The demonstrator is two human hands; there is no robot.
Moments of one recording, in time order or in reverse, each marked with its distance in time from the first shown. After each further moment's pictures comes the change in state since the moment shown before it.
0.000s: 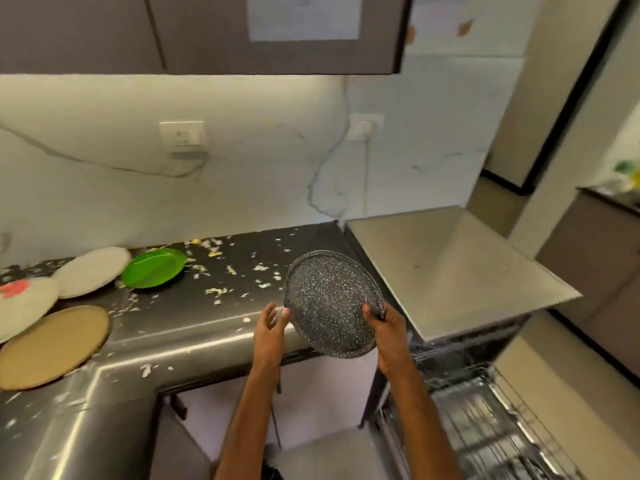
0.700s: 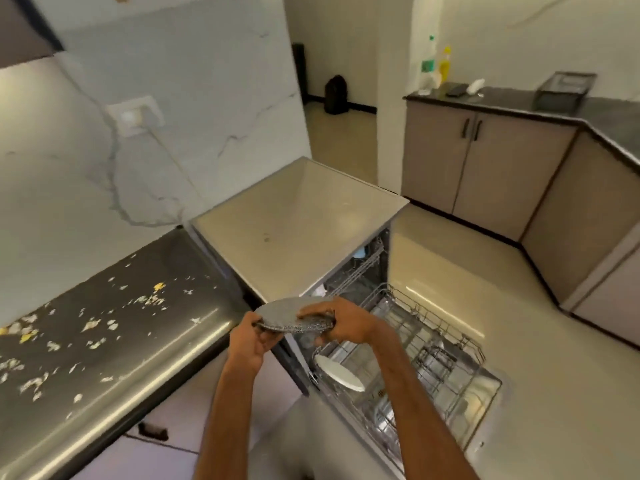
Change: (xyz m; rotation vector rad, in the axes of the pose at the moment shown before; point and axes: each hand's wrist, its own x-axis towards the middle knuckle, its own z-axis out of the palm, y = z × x) left_hand -0.069 -0.077 0.287 0.074 -0.229 -0.384; right_hand 0.018 -0.027 -0.319 -0.736 -0.430 0.013
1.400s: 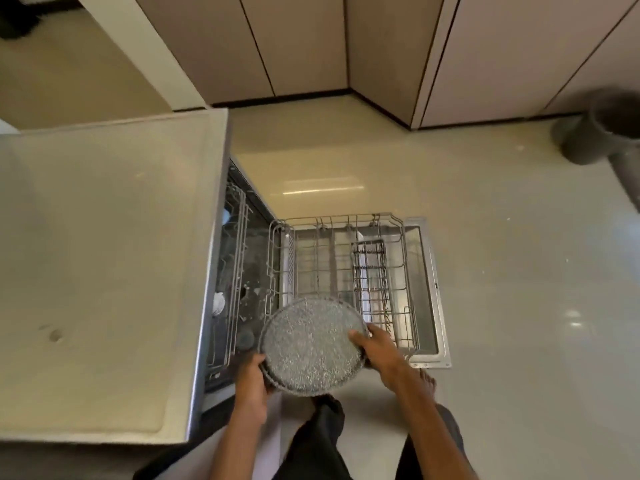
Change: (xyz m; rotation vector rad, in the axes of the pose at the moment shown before) left_hand 0.221 -0.138 0.094 0.853 -0.262 -0.365; right_hand -0.017 0.224 0.108 1.212 1.075 0.927
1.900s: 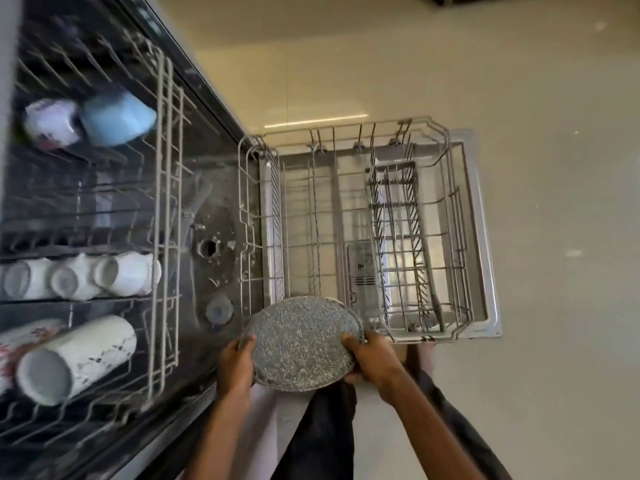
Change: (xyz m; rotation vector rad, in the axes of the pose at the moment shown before) left_hand 0.268 -0.102 0.003 0.339 0.139 0.055; right_hand 0.193 0.168 0.051 0.034 0.097 0.252
